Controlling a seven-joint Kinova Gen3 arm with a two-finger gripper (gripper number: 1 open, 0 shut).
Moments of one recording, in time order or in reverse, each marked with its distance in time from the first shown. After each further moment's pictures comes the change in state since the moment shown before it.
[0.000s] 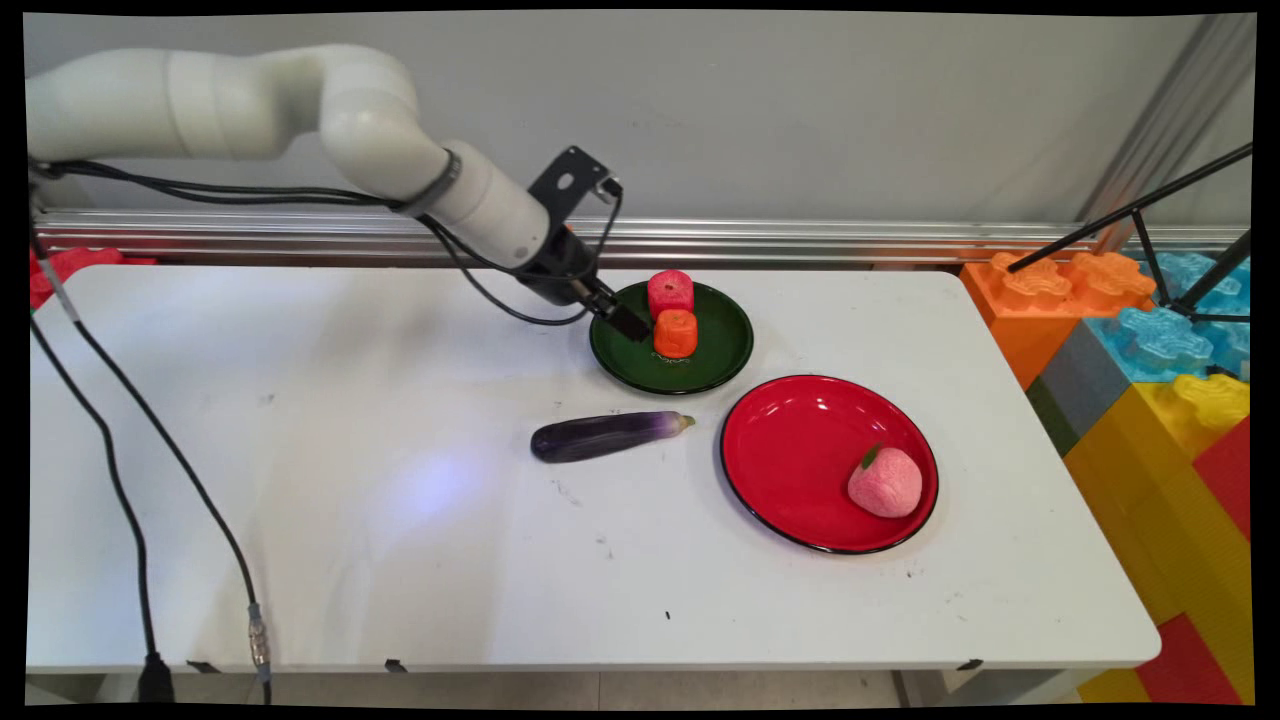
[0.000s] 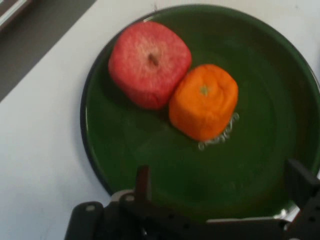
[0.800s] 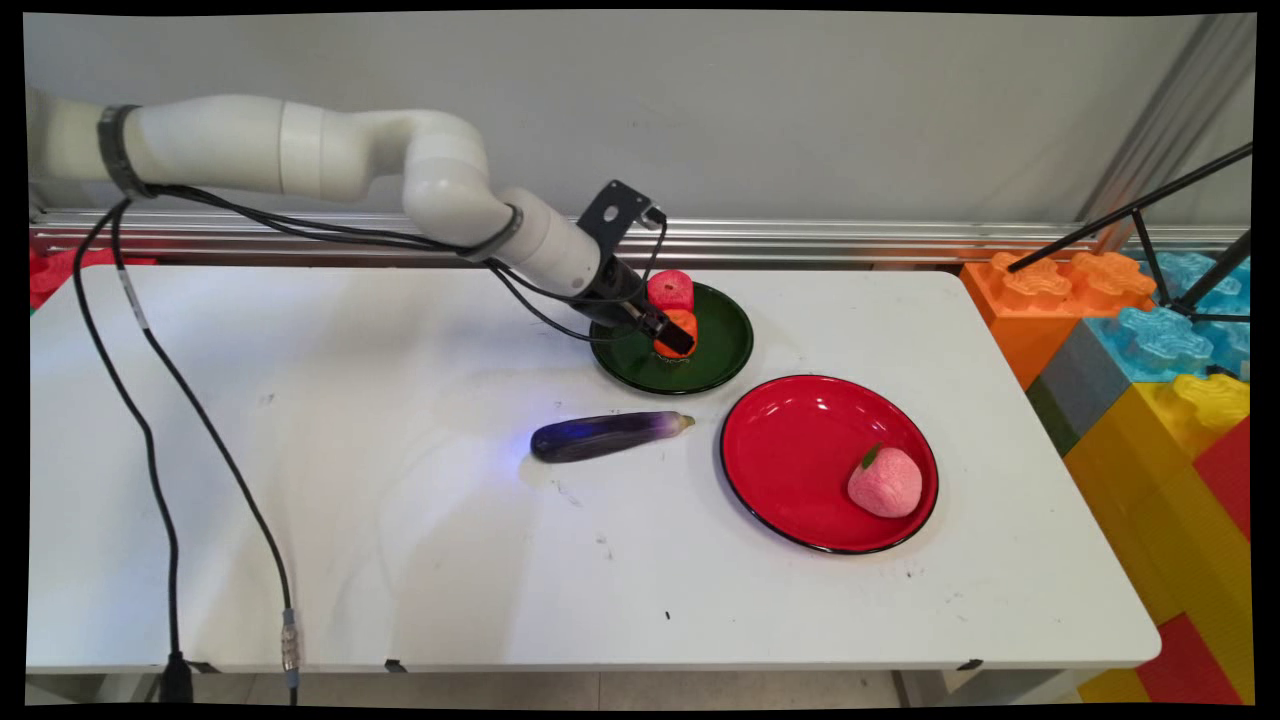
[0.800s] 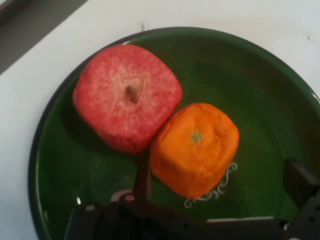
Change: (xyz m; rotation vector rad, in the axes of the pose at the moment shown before) arm 0.004 0.009 0.068 -0.026 0.053 -0.059
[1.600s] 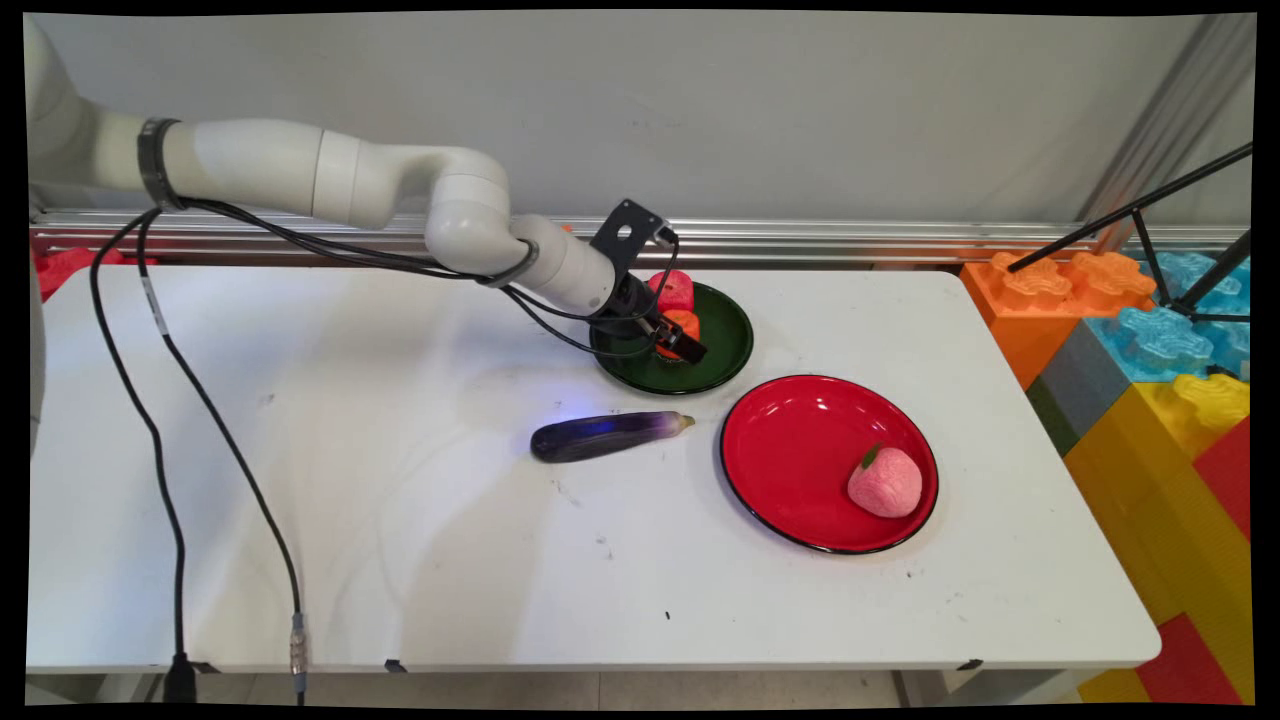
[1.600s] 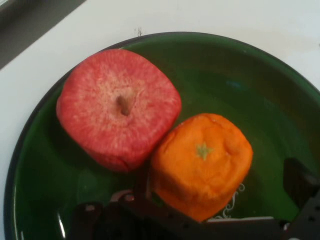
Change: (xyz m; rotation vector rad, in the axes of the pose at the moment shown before) arm -0.008 0.004 0.029 0.011 0.040 0.004
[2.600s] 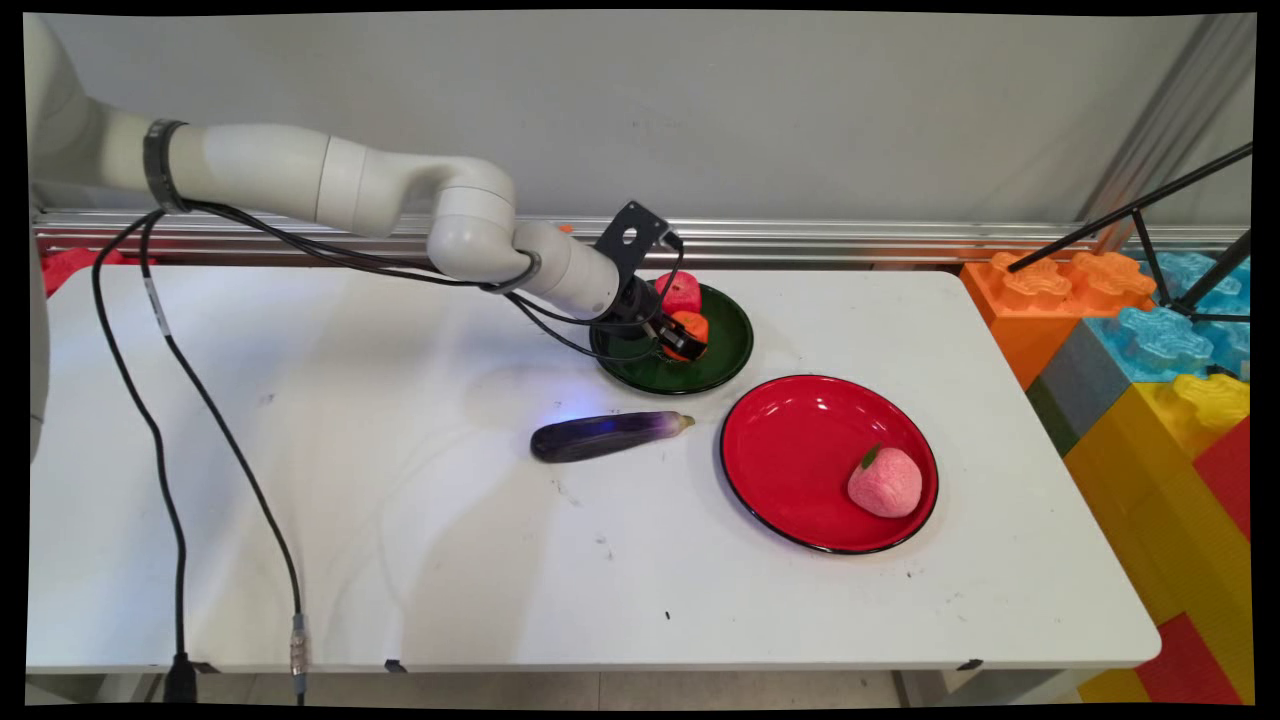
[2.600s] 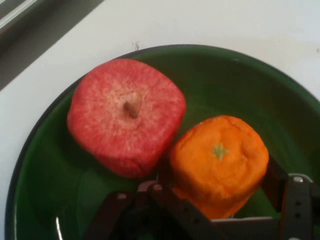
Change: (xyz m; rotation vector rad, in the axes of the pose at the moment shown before) arm 0.000 0.007 0.000 0.018 0.029 0.044
